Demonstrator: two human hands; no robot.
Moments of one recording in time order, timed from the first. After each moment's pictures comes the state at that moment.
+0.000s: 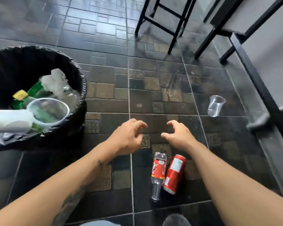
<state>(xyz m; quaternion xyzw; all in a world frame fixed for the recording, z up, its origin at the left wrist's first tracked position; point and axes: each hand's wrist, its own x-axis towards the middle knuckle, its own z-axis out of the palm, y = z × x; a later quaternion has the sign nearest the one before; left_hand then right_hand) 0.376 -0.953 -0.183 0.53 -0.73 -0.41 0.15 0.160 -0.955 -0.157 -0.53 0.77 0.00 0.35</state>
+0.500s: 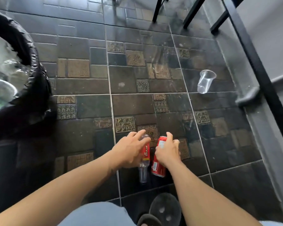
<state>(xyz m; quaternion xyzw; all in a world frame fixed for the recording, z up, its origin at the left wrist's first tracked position) 0.297 -0.898 -0.278 0.37 -0.87 -0.30 -0.08 0.138 -0.863 -0.248 -0.35 0.88 0.03 0.33</state>
